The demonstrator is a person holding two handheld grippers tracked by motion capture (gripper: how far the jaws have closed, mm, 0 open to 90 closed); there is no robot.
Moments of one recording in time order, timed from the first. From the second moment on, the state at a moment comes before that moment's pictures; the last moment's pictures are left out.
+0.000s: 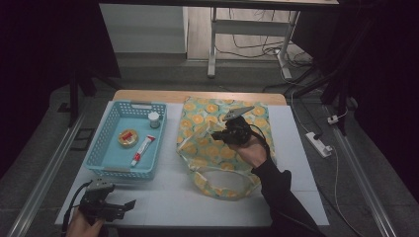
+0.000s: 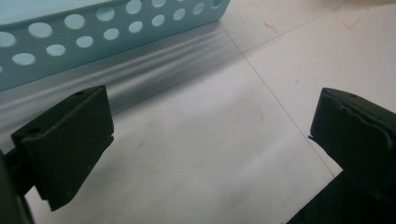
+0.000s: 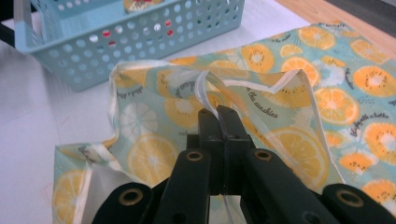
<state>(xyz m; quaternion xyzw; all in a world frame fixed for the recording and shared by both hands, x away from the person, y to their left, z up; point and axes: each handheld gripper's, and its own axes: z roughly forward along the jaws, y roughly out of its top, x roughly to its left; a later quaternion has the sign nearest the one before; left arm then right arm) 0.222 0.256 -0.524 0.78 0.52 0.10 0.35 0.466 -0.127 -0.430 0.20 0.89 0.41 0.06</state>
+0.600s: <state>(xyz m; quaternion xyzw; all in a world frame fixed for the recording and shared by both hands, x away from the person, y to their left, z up) 0.222 0.257 -0.524 0.77 0.52 0.10 0.35 0.472 -0.118 -0.407 0.19 0.88 0.43 0.08</state>
